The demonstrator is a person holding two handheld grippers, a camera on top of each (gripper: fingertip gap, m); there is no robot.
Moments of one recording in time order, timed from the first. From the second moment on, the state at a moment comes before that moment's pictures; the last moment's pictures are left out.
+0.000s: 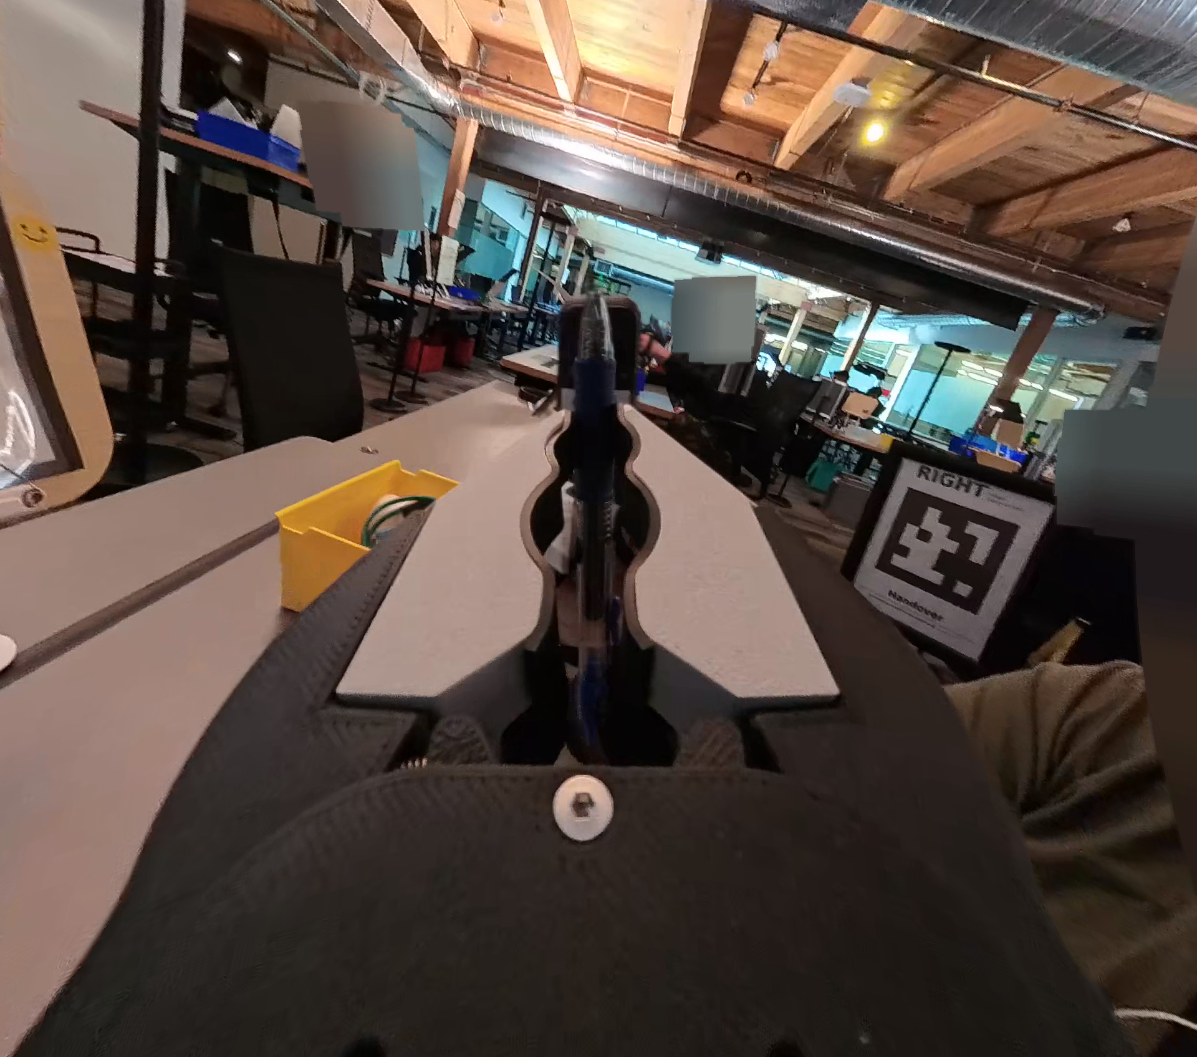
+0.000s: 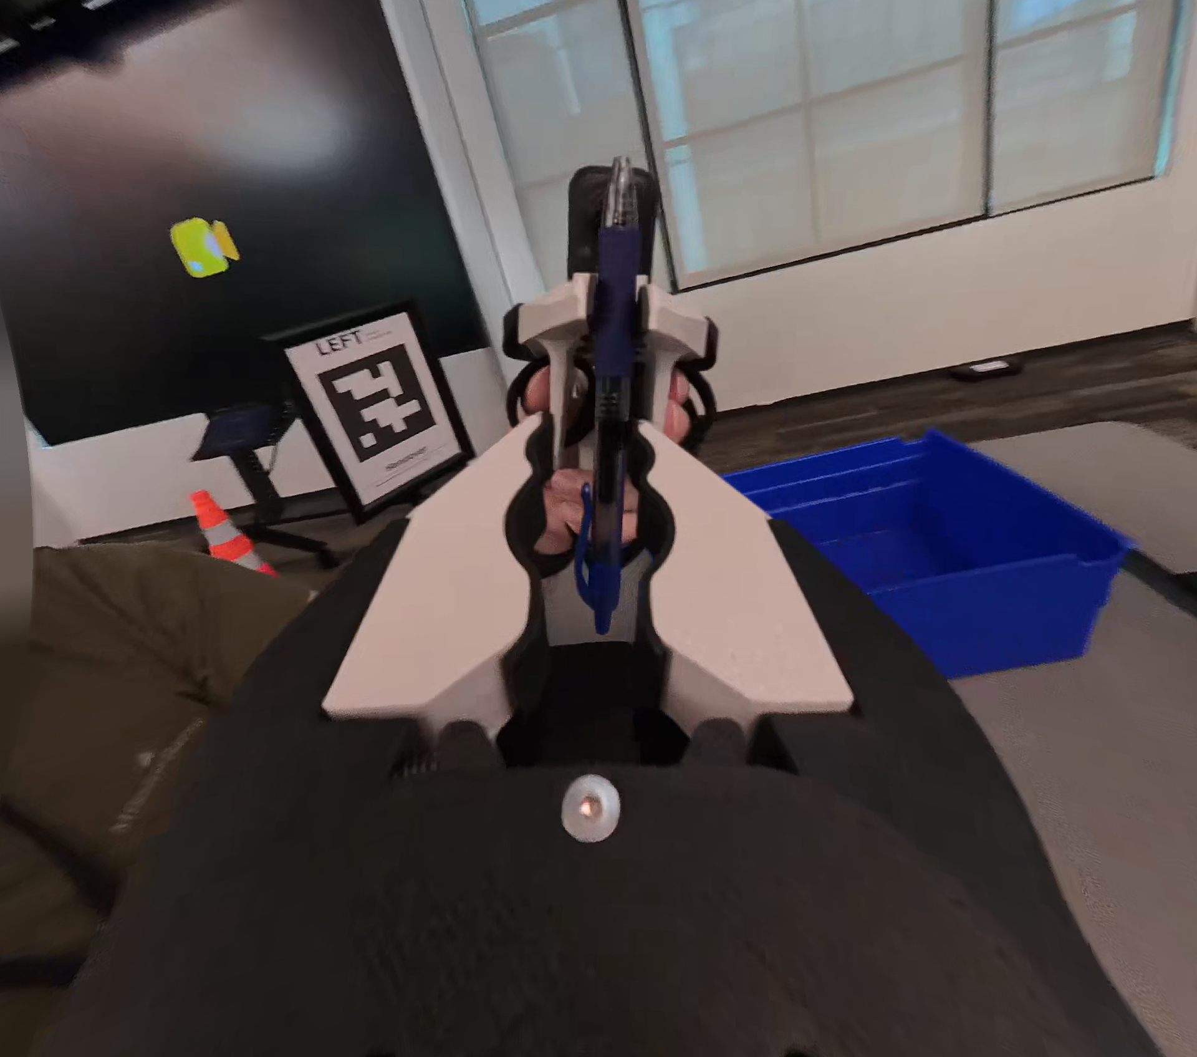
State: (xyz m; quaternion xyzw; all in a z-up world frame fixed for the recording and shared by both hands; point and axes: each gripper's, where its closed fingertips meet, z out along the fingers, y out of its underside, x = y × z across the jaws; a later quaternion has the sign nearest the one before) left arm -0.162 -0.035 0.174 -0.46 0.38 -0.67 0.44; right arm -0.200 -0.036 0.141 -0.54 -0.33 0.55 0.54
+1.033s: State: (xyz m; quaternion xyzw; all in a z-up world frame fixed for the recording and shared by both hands) left arm -0.127 -0.001 0.091 -0.29 0.63 -0.03 0.72; right arm -0.161 0.034 0.097 -0.44 0.04 0.89 0.13
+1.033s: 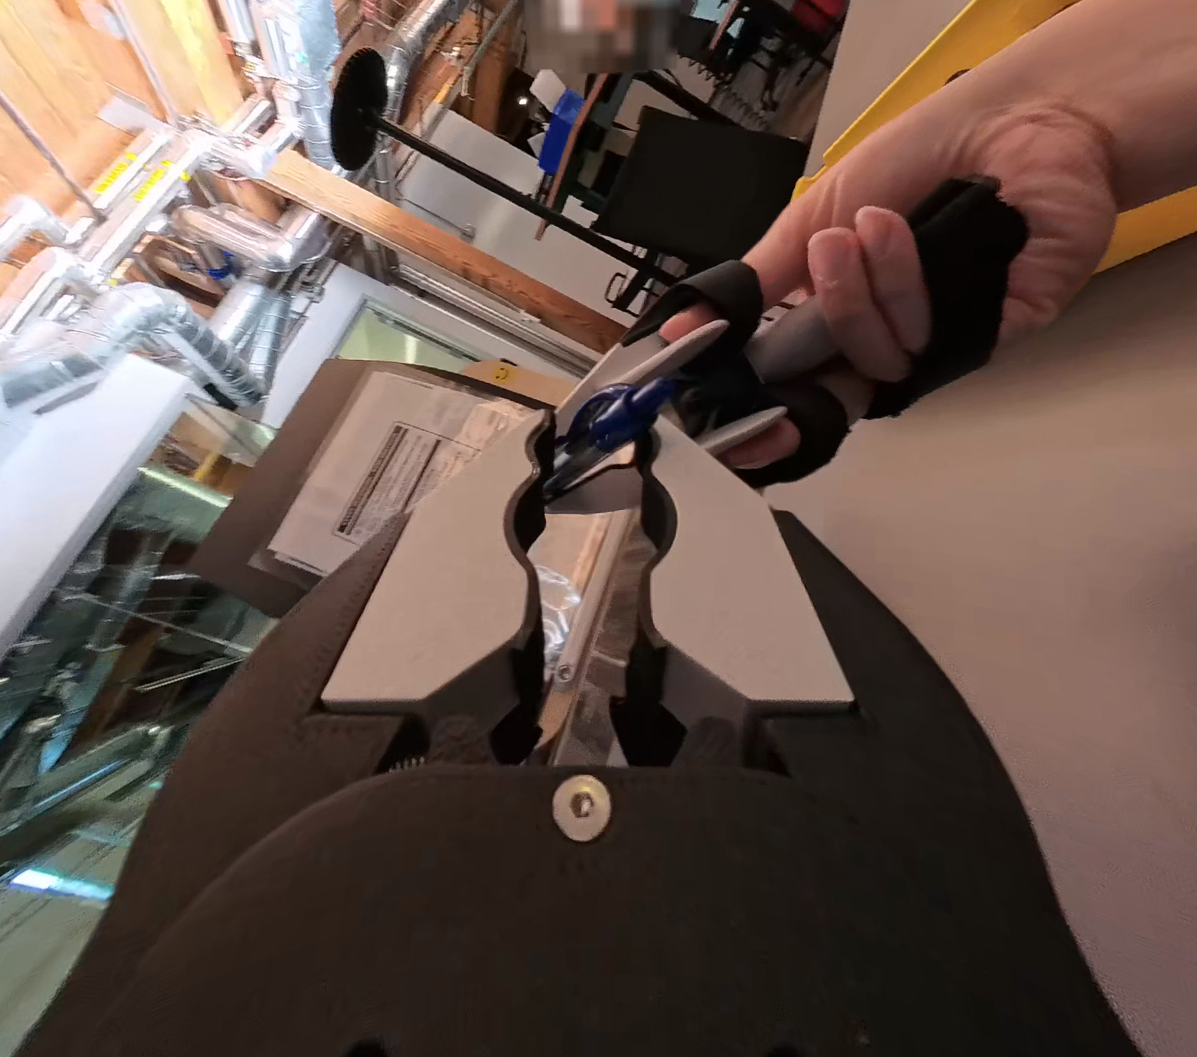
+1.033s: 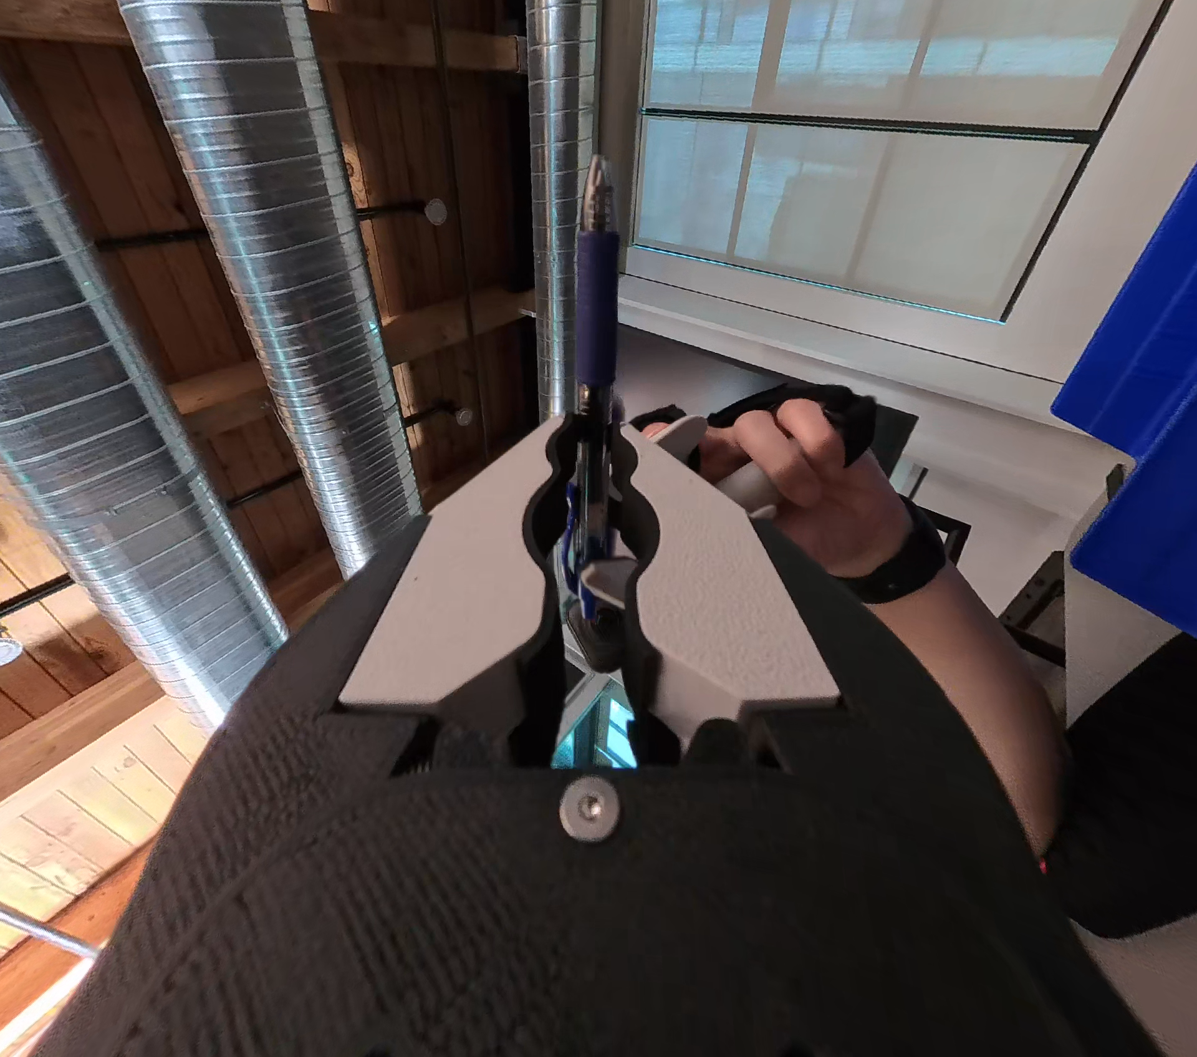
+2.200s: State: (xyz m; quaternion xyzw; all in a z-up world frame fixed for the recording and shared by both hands) left arm -0.143 0.022 0.118 -0.61 0.39 -0.46 0.51; right arm -0.167 0.038 0.089 -0.63 -0.41 -0.03 0.66
